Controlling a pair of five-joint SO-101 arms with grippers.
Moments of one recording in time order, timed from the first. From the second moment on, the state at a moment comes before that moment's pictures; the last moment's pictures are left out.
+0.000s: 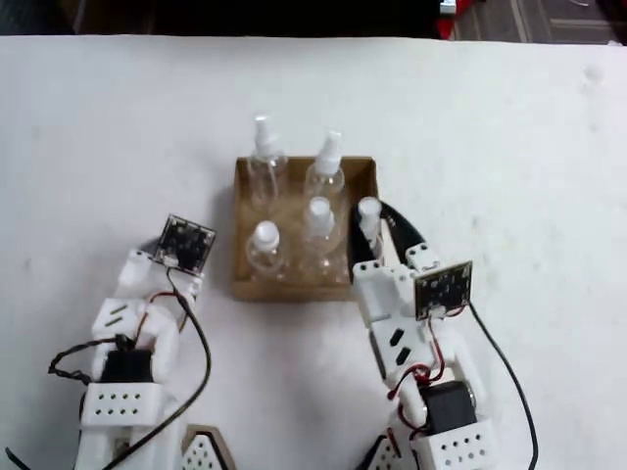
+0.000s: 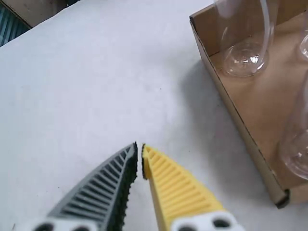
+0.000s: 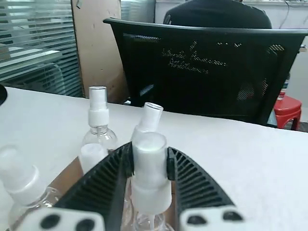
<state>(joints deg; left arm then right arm) -8.0 -74.0 92.7 24.7 -23.9 -17.6 -102.4 90.8 21.5 2.5</state>
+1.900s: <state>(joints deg) -8.0 -74.0 92.7 24.7 -23.9 -20.4 -101.8 92.0 23.5 2.0</state>
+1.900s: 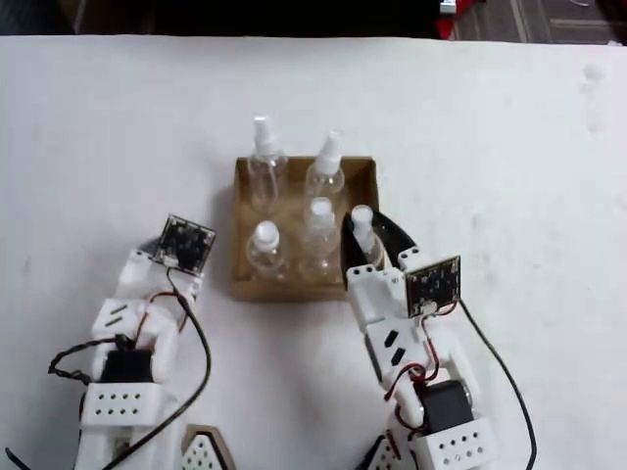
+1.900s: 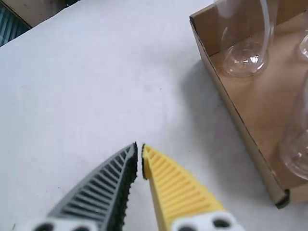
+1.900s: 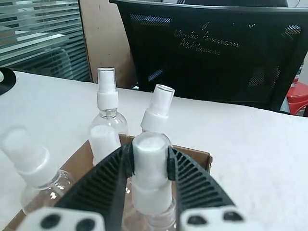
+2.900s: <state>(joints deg) -8.0 -74.0 92.7 24.7 -23.9 -18.0 -103.0 92.6 24.4 2.0</state>
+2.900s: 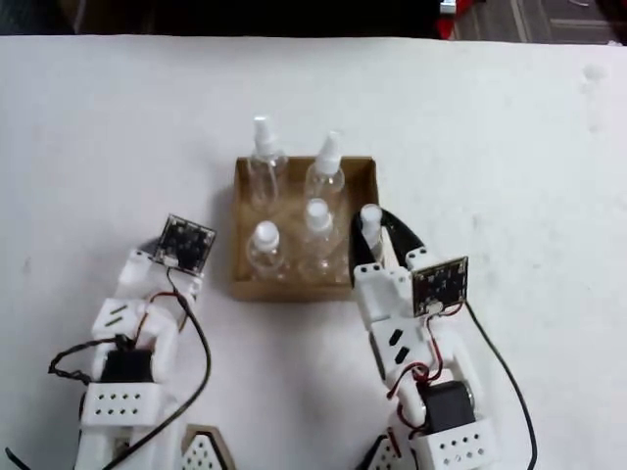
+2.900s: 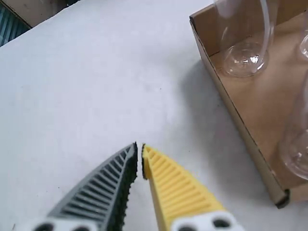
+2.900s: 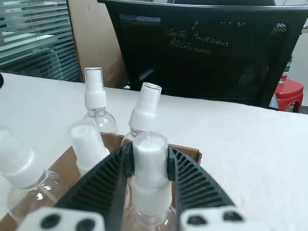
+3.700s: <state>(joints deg) -8.0 -74.0 92.7 24.7 -23.9 -19.6 -103.7 95.2 27.8 2.0</state>
